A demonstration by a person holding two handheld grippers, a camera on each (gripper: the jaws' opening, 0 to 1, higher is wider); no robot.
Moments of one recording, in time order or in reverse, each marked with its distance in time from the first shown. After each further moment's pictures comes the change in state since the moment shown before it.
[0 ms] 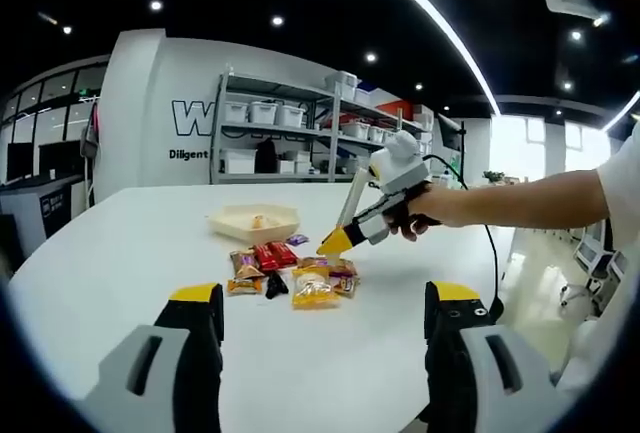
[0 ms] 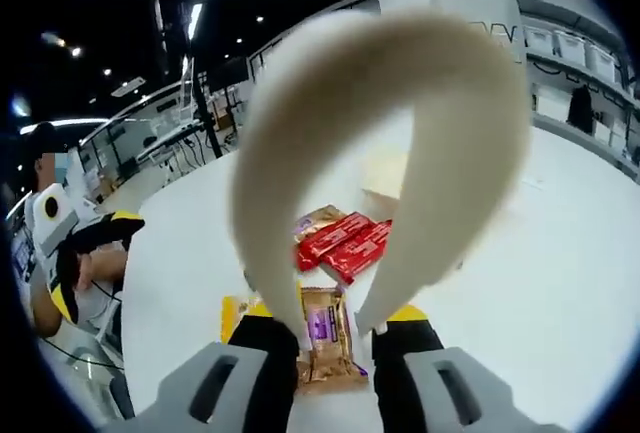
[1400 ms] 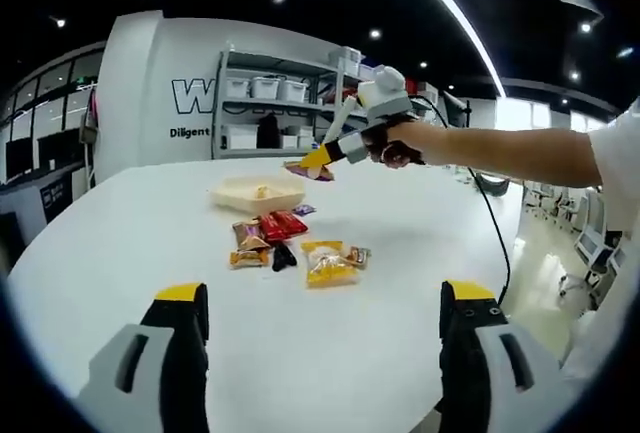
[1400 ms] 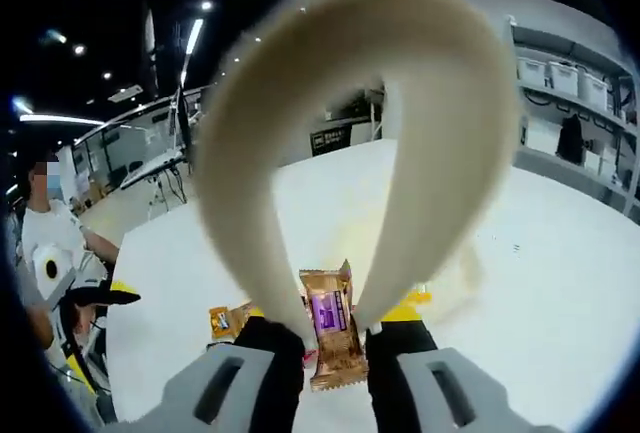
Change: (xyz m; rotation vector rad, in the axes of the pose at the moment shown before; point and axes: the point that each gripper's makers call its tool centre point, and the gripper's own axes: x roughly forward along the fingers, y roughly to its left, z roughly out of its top) left arm 0.012 0.013 -0.029 -0.011 0.114 0.011; right arm 0.007 -0.053 0.095 -0.005 -0.134 -0.059
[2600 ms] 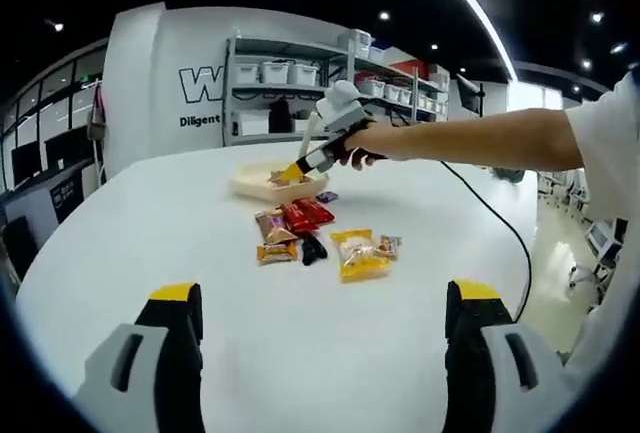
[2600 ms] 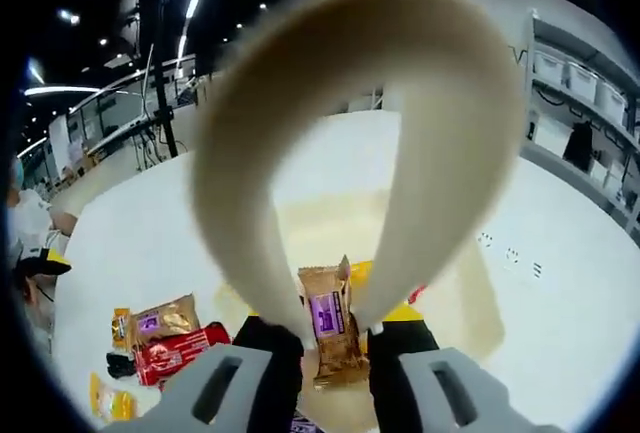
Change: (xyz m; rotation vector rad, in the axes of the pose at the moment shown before) left arm 0.007 0.025 -0.003 0.021 0.077 0.060; right arm 0.095 -0.073 -0.016 -0.074 0.124 -0.033
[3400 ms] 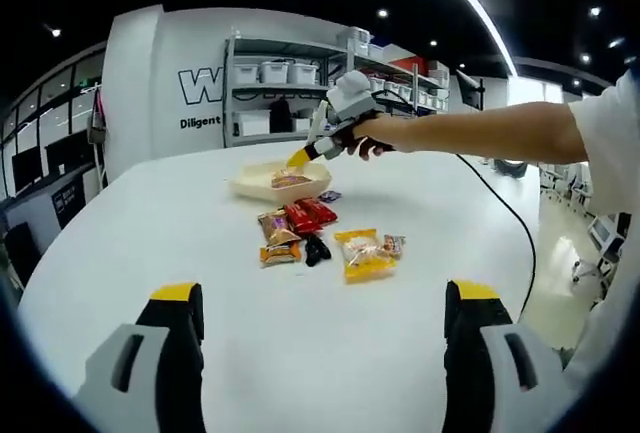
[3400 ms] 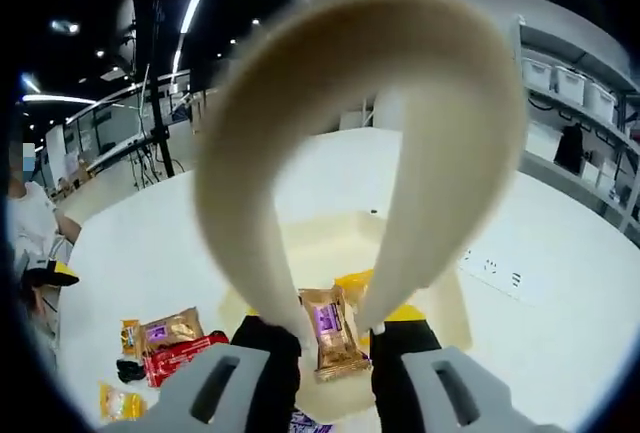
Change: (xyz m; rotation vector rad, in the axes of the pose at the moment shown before) left arm 0.001 0.000 0.004 0.020 -0.002 0.006; right arm -0.037 -0.005 0.020 0.028 -0.077 -0.027
